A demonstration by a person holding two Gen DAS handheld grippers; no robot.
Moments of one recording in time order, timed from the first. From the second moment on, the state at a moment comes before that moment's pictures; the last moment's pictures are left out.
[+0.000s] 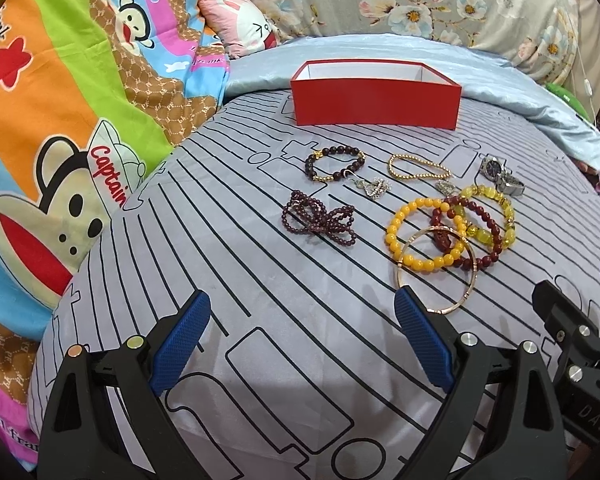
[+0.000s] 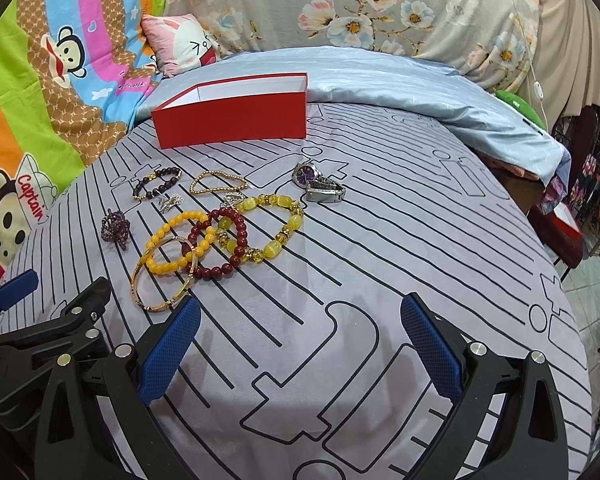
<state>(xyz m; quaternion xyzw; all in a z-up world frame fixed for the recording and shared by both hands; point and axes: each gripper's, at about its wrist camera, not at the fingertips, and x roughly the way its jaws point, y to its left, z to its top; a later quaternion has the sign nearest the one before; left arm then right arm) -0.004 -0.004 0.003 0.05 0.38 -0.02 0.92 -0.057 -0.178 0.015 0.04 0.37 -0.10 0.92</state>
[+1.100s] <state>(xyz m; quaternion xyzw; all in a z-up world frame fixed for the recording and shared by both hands) 0.077 0.006 -0.004 -0.01 0.43 -0.07 0.90 -0.023 -0.211 0.024 0.04 0.39 -0.09 0.92</state>
